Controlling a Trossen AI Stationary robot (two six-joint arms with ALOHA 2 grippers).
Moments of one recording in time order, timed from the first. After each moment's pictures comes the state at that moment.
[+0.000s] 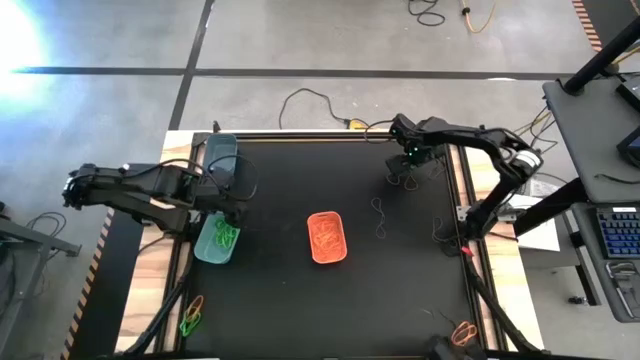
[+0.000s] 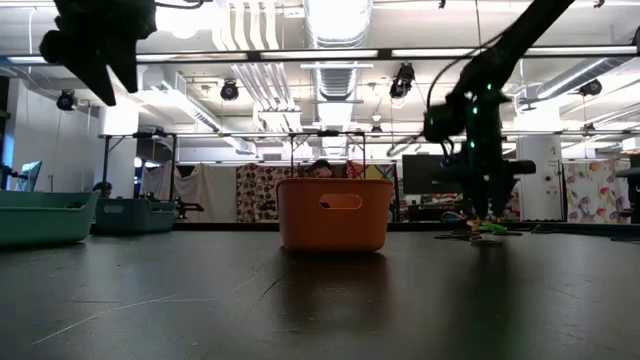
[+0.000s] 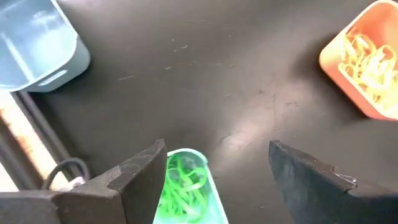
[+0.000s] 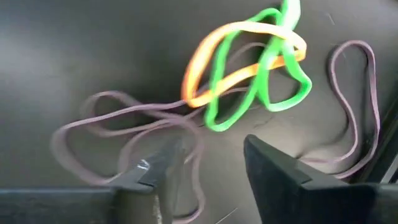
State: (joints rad) left arm -0.11 1.01 1.06 -1.32 -0.33 -1.06; right arm -0.85 1.67 1.01 -0.84 0.13 0.37
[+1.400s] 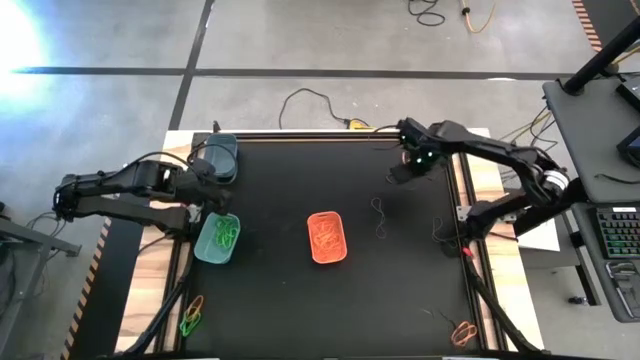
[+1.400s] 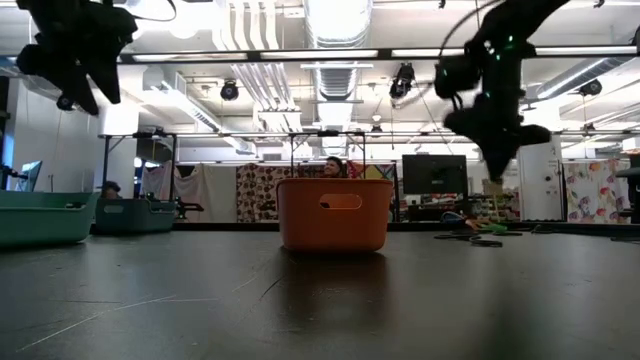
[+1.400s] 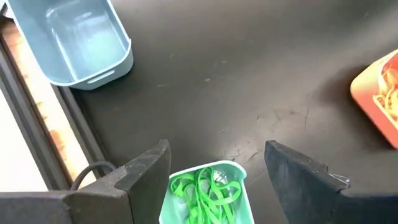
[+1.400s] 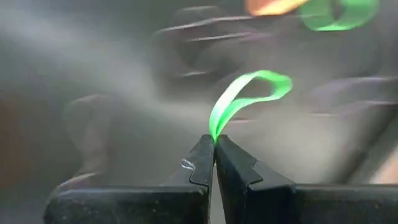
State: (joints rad) left arm 0.04 0.80 0.95 -1.35 -0.36 -1.00; right arm -0.70 1.40 1.01 -1.03 -0.07 0.47
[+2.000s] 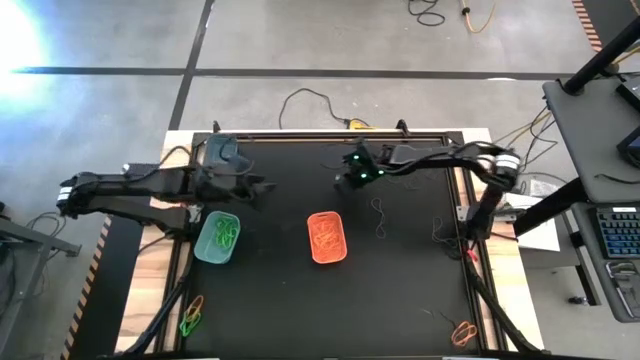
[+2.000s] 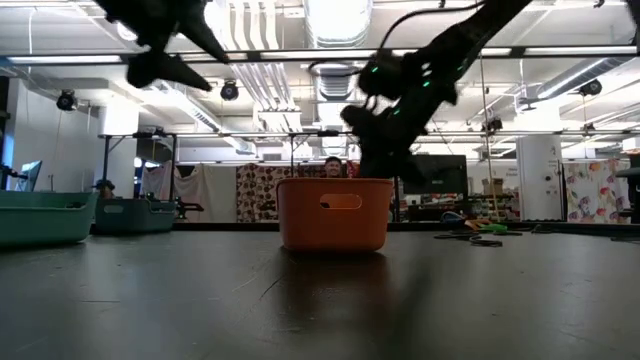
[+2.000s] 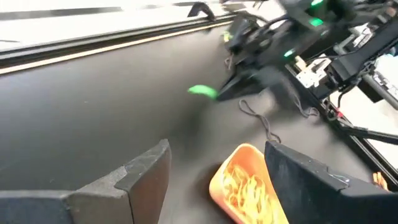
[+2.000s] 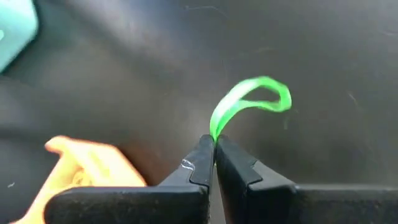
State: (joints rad) left arm 0.04 0.93 0.84 -0.49 -0.38 -0.80; right arm -0.40 1.77 1.11 -0.26 -0.22 0.49
